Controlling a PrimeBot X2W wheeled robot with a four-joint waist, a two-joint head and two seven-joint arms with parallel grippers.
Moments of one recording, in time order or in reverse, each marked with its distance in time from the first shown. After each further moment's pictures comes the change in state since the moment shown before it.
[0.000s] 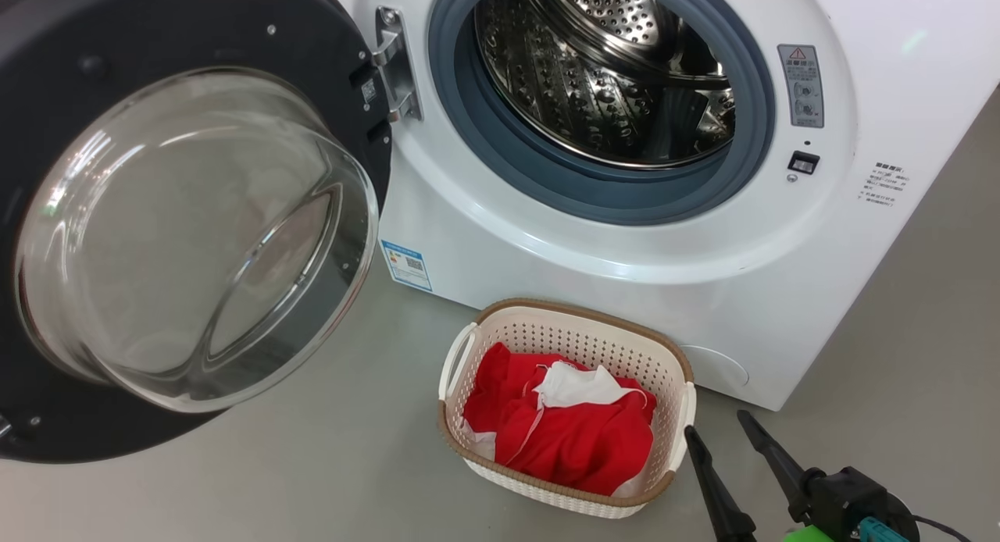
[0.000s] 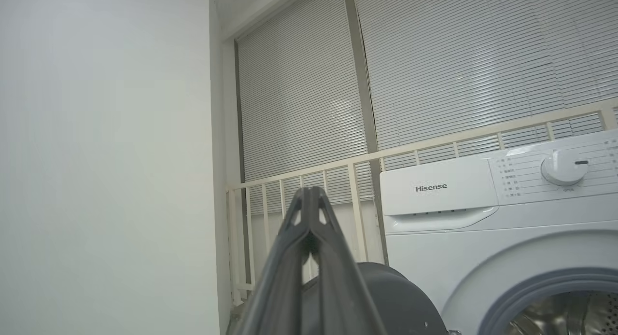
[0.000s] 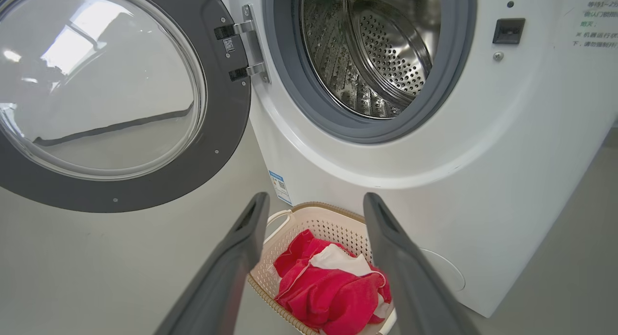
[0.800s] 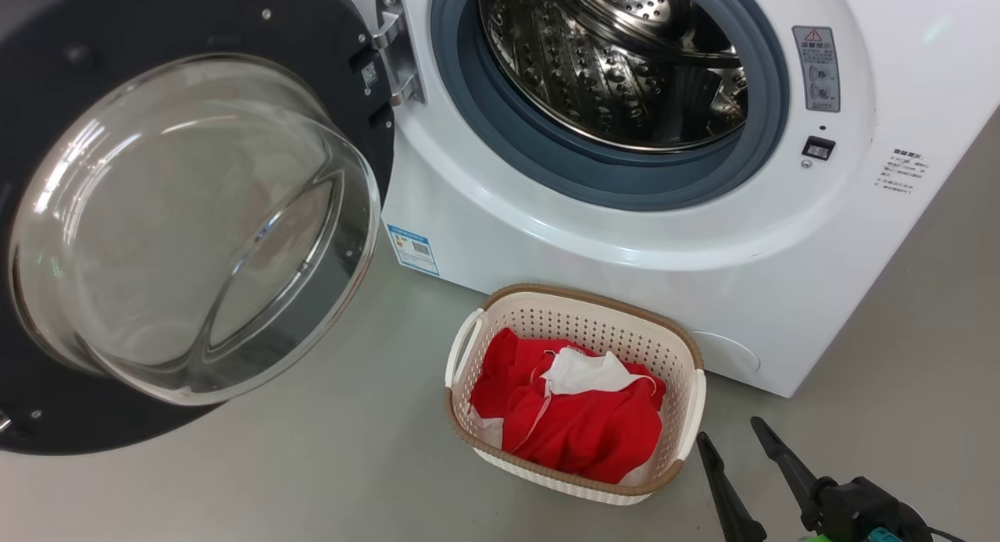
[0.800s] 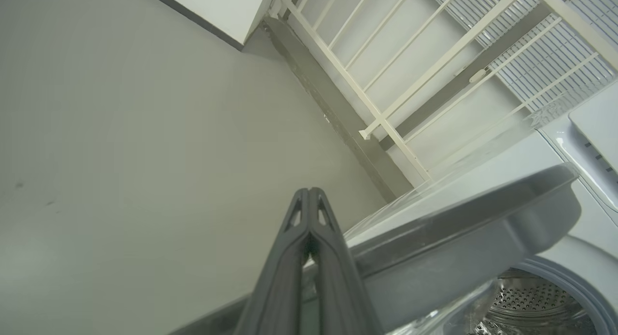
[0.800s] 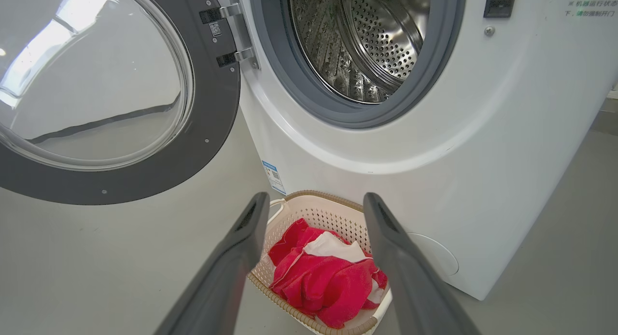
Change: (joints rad) left arm -0.413 0.281 -0.119 0.965 -0.721 0.000 0.691; right arm 0.033 0.007 -0.038 -0.022 -0.030 0.000 0.000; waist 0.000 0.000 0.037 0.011
